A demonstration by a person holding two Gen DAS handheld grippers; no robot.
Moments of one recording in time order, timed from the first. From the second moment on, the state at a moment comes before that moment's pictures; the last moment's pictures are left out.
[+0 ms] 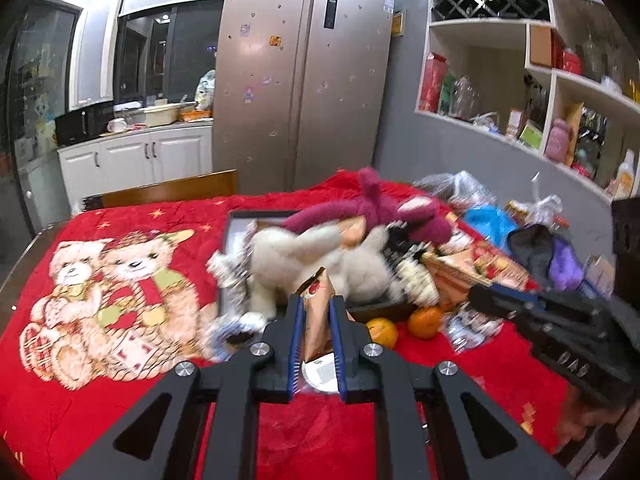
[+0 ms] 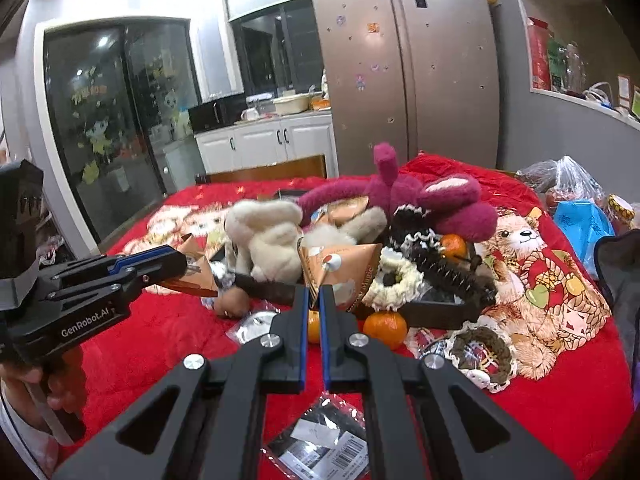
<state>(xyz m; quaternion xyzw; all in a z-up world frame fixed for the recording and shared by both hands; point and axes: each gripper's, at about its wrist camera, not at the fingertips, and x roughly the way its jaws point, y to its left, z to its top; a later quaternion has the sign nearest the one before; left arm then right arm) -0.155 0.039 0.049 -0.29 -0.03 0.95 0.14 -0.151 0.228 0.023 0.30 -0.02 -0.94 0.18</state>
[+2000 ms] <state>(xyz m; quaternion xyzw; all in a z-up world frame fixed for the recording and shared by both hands) -0.311 0.080 0.048 -0.33 -0.02 0.94 0.12 -0.304 0.242 0.027 0.36 -0.07 -0.91 0.19</state>
